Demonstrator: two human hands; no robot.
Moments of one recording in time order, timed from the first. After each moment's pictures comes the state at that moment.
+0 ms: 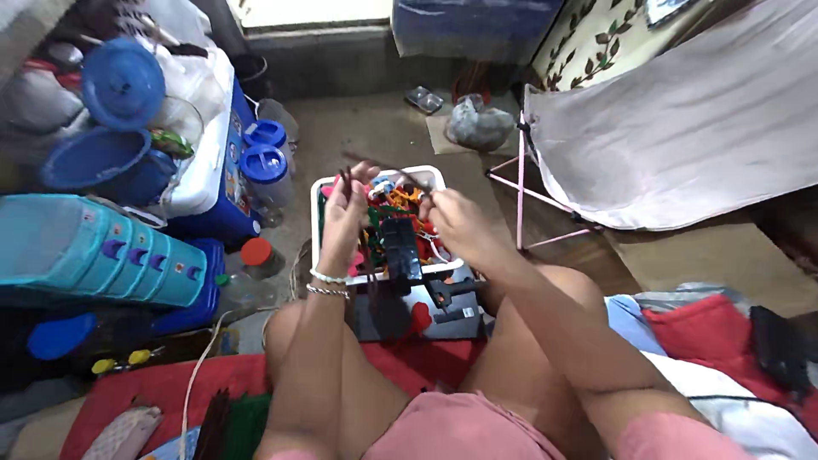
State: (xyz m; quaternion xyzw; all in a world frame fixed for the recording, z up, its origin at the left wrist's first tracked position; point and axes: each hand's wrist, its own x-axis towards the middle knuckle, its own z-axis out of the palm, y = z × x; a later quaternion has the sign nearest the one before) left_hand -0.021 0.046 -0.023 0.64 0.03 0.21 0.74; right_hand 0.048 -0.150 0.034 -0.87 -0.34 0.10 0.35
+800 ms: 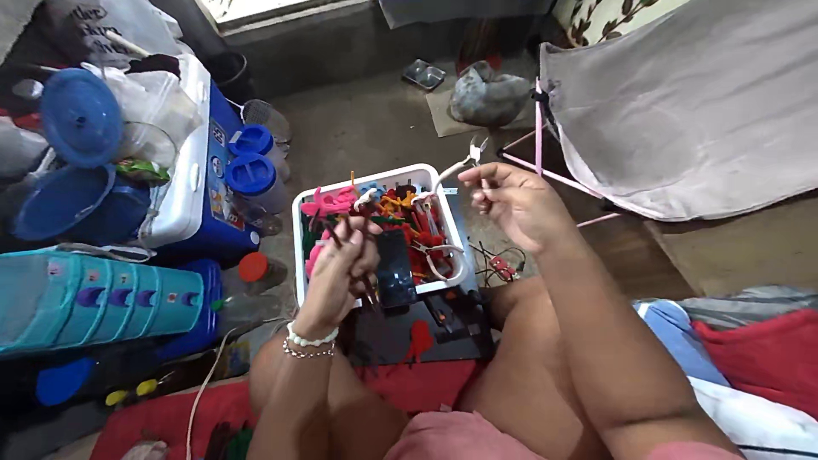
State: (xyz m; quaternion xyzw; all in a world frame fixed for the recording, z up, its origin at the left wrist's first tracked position) left_hand -0.004 0.018 -0.017 0.53 0.00 0.05 0.85; right_hand 0.158 -0.217 -0.005 -0.65 -0.19 0.20 0.71
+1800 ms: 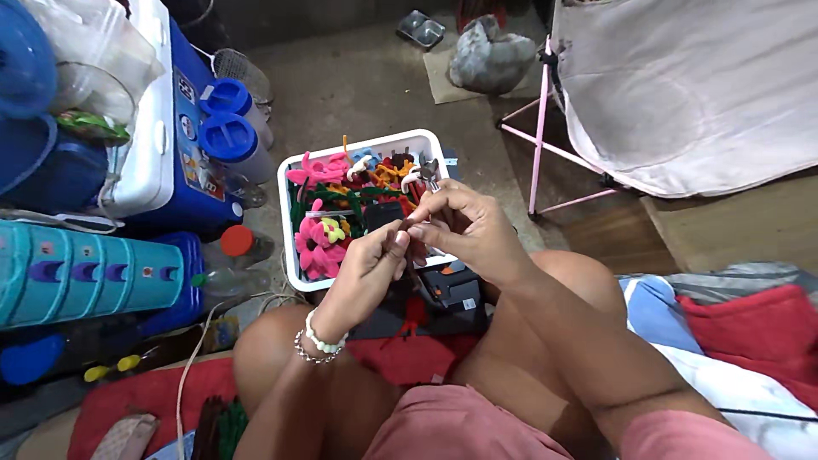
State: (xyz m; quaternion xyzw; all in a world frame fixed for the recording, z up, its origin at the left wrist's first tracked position) left_hand -0.015 -0.005 -0.034 0.74 -0.06 0.05 0.66; right_hand 0.087 -0.176 -0.024 -0.66 -0.35 0.12 0.65
